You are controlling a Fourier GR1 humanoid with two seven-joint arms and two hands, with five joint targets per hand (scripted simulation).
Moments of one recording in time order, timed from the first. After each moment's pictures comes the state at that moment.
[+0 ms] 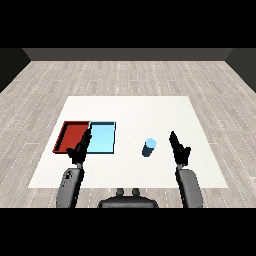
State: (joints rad) left arm -0.02 0.09 -0.03 -1.59 0.04 0.00 -0.01; right arm 0.00 -0.11 -0.02 -1.58 0.00 0.00 0.04
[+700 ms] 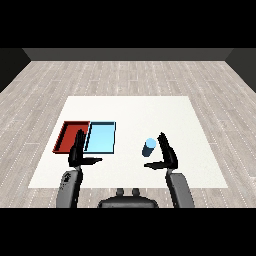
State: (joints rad) left arm 0.02 0.05 0.04 -1.59 0.06 -0.01 -0.30; right arm 0.06 -0.01 0.11 -1.63 -0.03 0.04 -0.21
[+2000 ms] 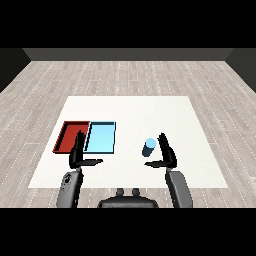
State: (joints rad) left arm 0.03 0.04 0.04 -1.56 0.02 -0.01 -0.40; right arm 0.02 -0.01 0.07 -1.49 -0.07 0.07 -0.30
